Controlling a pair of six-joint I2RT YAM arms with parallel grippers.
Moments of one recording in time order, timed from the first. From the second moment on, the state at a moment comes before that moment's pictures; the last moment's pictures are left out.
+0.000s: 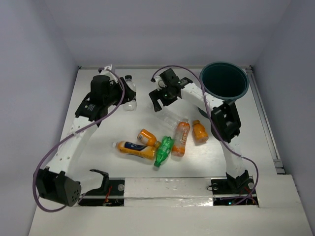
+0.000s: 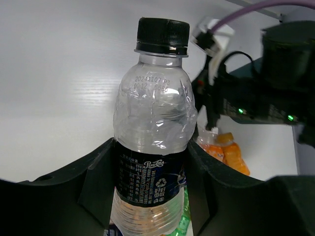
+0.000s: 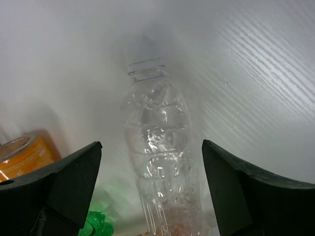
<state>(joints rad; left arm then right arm) -0.29 1.22 1.19 -0.45 0.10 -0.52 0.61 2.16 1.90 -0.69 -0.24 0.00</state>
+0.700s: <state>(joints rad) -0.29 0.98 1.14 -0.57 0.16 -0.58 0.61 2.29 2.03 -0.67 -0.18 0.02</state>
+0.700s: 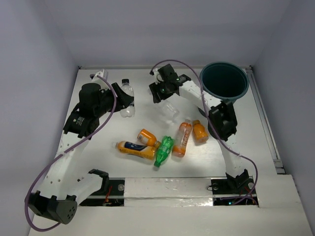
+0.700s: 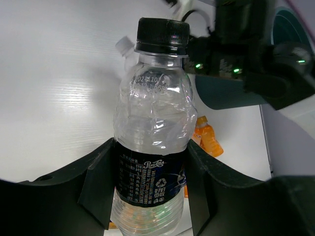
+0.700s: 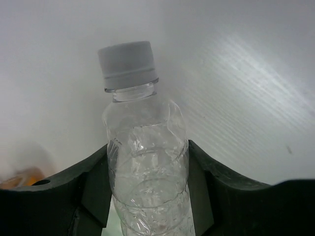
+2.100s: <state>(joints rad) -0.72 1.39 1.59 -0.31 0.11 -0.66 0.05 1.52 1.60 -0.28 0.25 0.34</state>
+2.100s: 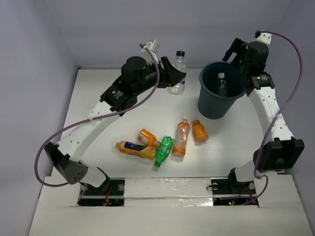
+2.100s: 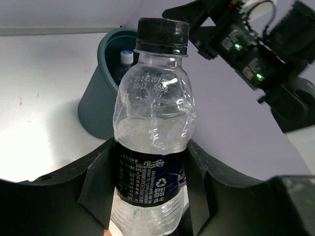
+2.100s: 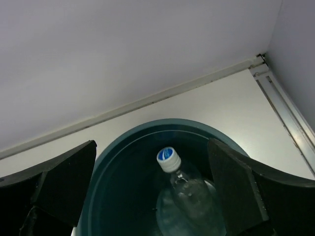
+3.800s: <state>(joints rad) -0.84 1.01 1.19 -0.38 -0.31 -0.85 0.52 0.84 0.70 -0.40 -0.24 0.67</state>
